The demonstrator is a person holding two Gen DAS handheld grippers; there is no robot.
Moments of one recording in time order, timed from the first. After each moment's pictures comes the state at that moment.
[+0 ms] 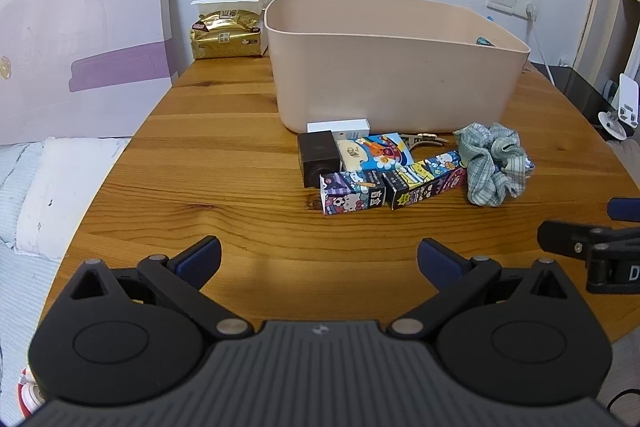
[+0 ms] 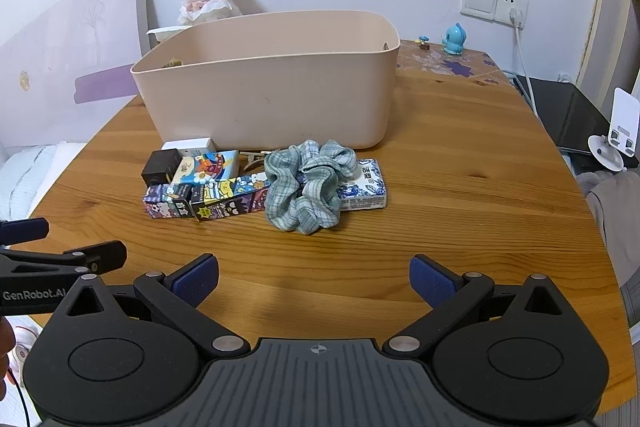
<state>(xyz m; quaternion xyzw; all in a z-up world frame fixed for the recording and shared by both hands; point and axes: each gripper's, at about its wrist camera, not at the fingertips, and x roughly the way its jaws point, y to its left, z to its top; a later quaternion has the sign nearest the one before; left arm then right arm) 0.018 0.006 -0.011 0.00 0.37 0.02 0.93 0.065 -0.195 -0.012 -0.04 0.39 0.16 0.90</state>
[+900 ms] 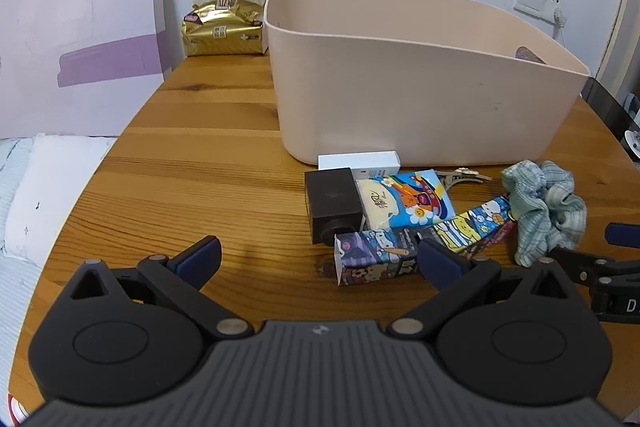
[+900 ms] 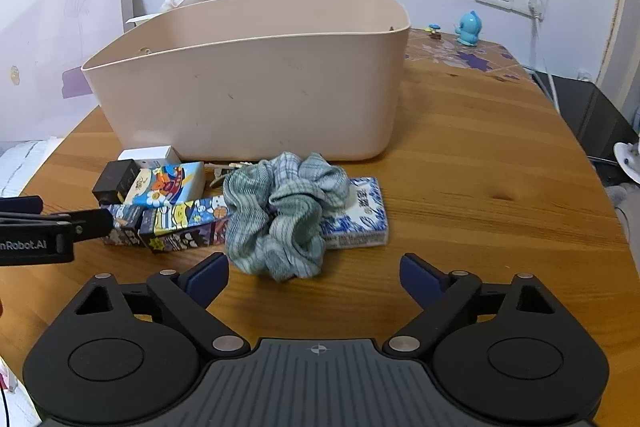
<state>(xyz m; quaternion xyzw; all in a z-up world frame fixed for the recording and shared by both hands) 0.096 0.019 -0.031 -0.02 0.38 0.03 0.92 0.133 -0.183 -0.043 -0.04 0.40 0.17 0.90</state>
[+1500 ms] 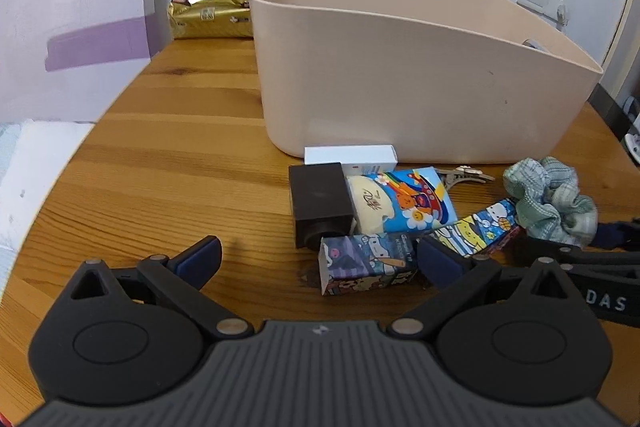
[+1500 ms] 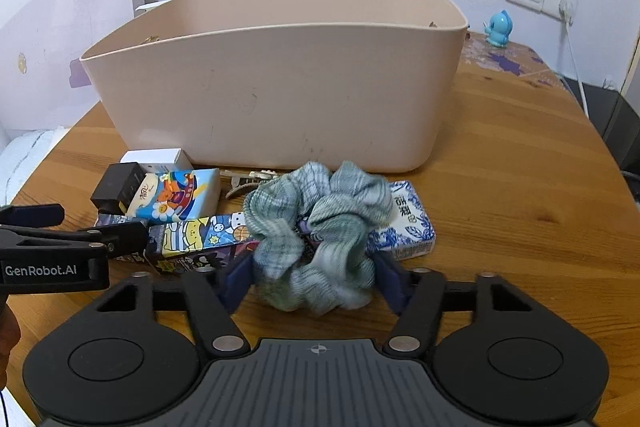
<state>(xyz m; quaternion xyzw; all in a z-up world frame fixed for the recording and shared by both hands) 0.114 0.018 -0.045 -0.04 0.40 0.03 0.92 0.153 -0.160 -0.054 -0.05 0.41 0.19 0.89</state>
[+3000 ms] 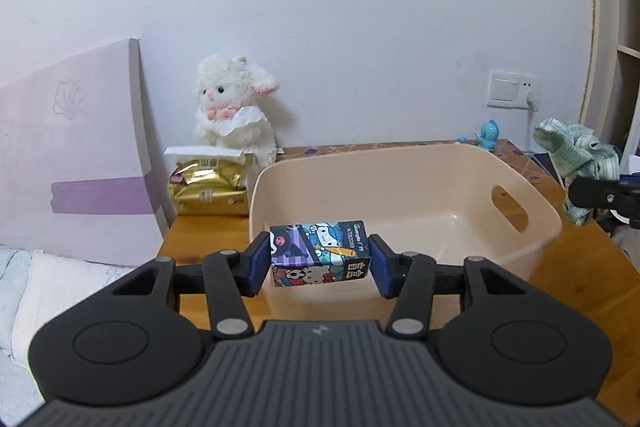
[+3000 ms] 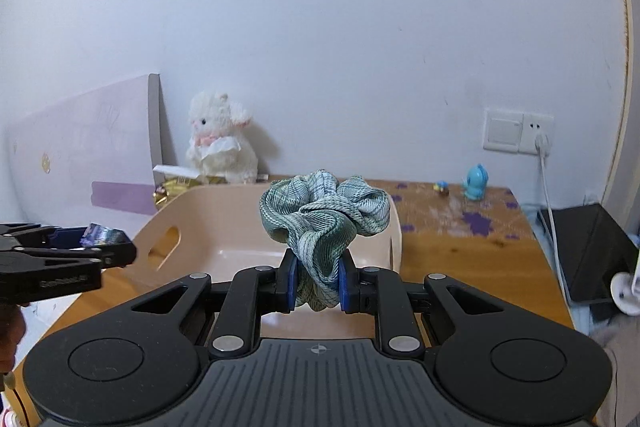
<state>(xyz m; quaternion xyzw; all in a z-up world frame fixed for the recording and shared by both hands) 0.150 0.008 0.076 0.03 0.26 0.02 0.97 0.182 -0.198 0.086 -0.01 0.24 0.21 0.95</state>
